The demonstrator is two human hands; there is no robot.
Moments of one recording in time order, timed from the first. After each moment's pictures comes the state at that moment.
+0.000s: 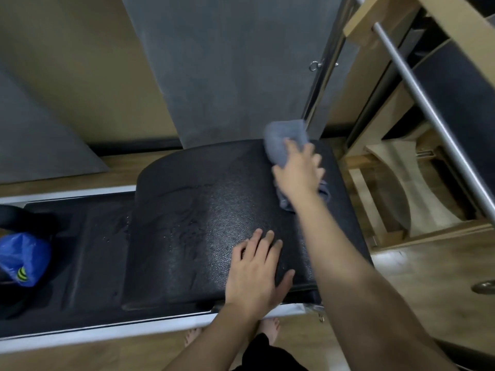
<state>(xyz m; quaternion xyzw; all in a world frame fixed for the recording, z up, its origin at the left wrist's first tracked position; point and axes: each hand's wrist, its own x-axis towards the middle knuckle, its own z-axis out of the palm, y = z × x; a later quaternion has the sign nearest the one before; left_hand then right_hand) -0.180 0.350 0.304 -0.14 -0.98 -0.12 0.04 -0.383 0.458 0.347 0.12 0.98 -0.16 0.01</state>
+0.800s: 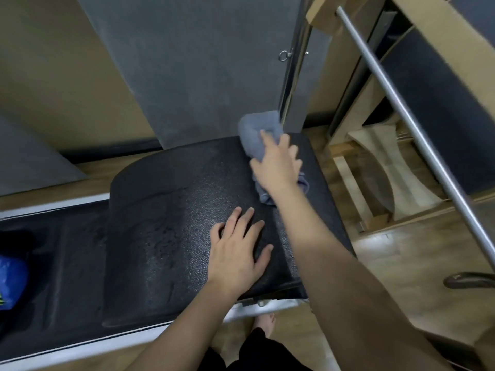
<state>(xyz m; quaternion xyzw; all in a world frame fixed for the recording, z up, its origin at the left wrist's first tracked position) -0.227 0.351 0.307 -0.12 -0.98 -0.15 0.01 -0.394 0.468 0.346 0.10 0.98 -0.19 0.02</state>
